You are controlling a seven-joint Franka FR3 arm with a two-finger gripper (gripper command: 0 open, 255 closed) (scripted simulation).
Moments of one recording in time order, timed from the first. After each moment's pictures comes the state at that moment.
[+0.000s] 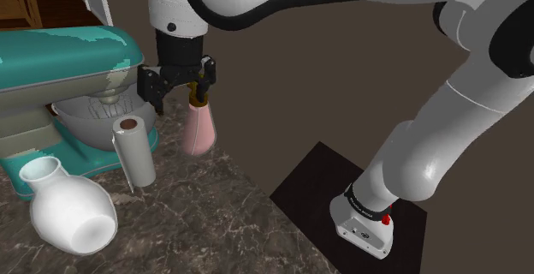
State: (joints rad) arm 0.10 -0.01 0.52 -1.87 0.04 1.89 0.68
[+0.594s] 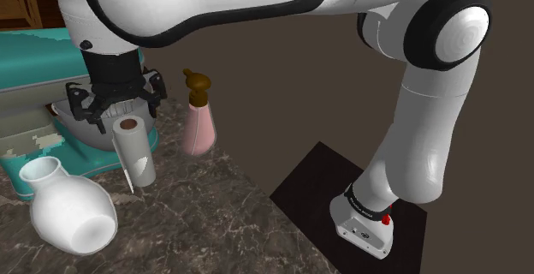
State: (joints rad) arm 0.23 0.37 0.54 -1.50 -0.16 1.82 0.93
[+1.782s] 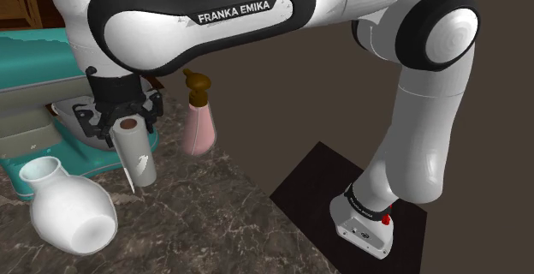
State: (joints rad) arm 0.24 0.40 0.53 -1.56 -0.18 1.91 0.94
